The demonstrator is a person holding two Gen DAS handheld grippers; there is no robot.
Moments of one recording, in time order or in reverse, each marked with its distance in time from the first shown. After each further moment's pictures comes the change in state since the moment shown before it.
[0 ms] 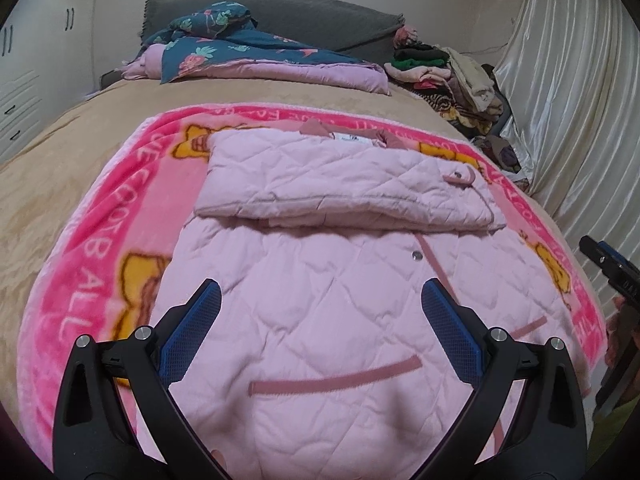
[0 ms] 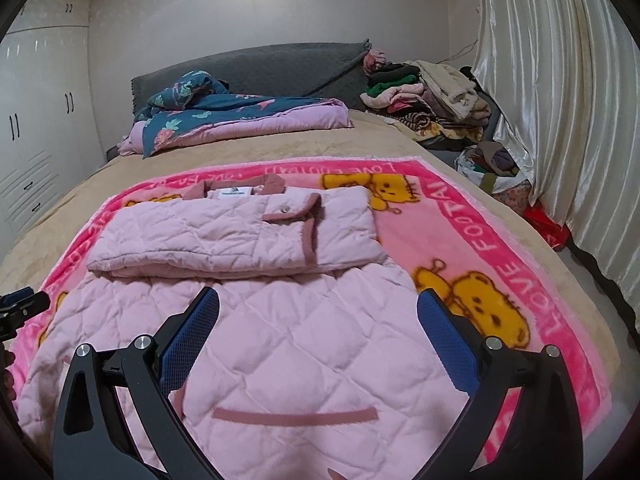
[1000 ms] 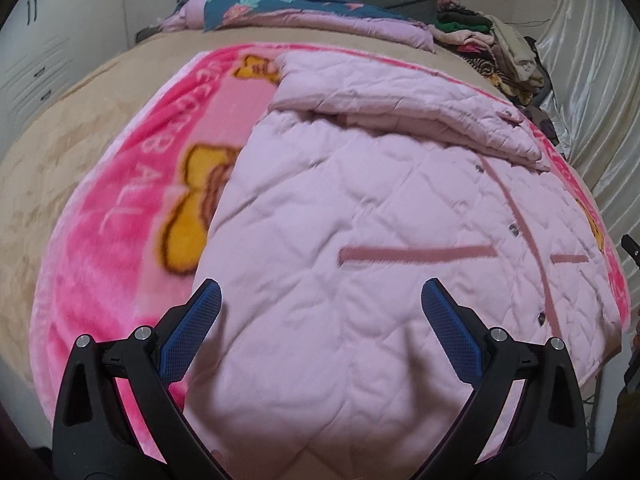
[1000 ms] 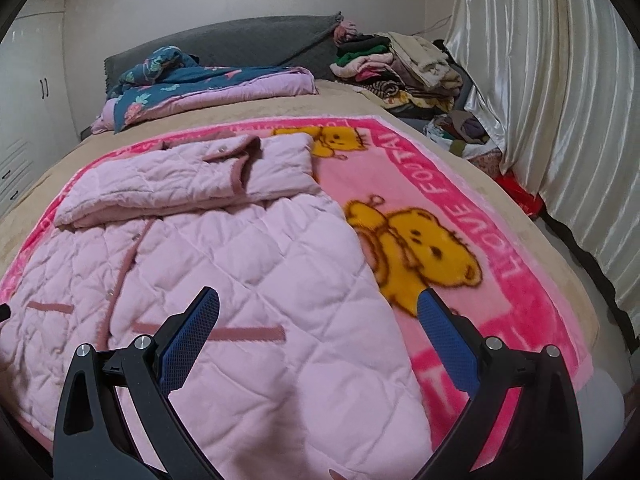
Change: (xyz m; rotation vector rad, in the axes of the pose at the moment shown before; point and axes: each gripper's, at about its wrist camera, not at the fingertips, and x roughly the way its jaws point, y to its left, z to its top) left arm -0.012 0.050 -0.075 -0.073 0.167 0.119; right arm -0.006 -0.061 -0.064 0.020 0.106 -0.098
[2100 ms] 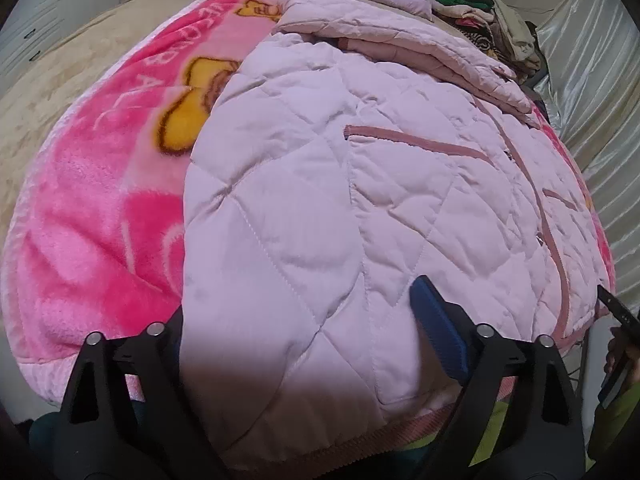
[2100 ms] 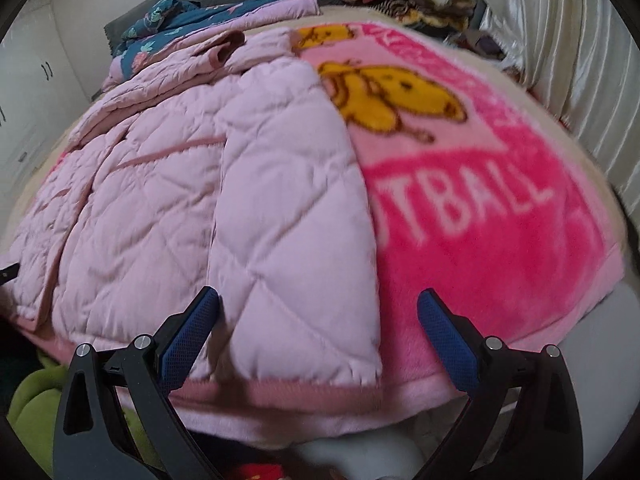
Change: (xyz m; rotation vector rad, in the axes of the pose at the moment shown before) left arm -0.002 0.009 -0.061 -0.037 0.127 -0.073; right arm 0.002 -0.068 -0.109 0.077 0.280 0.178
